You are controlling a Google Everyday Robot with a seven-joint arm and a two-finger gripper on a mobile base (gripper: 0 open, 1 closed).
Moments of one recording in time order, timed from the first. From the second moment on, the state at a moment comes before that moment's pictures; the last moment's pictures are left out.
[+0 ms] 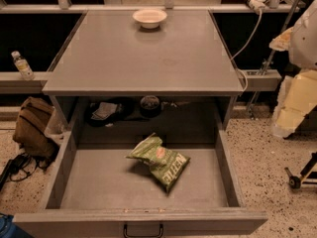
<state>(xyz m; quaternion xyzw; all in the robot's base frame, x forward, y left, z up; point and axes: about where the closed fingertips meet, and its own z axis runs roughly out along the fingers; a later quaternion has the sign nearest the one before) 0.438 -0.217 0.976 -0.60 0.78 -0.03 0.16</state>
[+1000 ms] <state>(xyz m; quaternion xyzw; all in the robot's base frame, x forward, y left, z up) 0.452 -0.154 0.851 -0.65 0.74 0.04 0.16</state>
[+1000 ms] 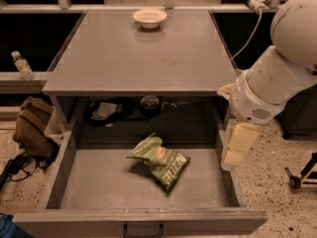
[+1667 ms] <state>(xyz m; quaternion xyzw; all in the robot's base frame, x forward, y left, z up) 0.457 -0.145 0.834 -0.65 0.73 0.06 0.19</state>
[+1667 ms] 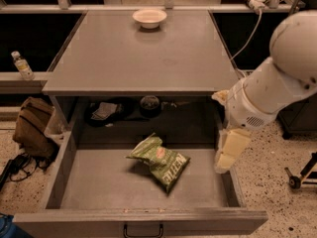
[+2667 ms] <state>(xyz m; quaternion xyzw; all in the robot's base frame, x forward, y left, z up) 0.507 -0.068 0.745 -0.67 0.67 0.15 0.29</state>
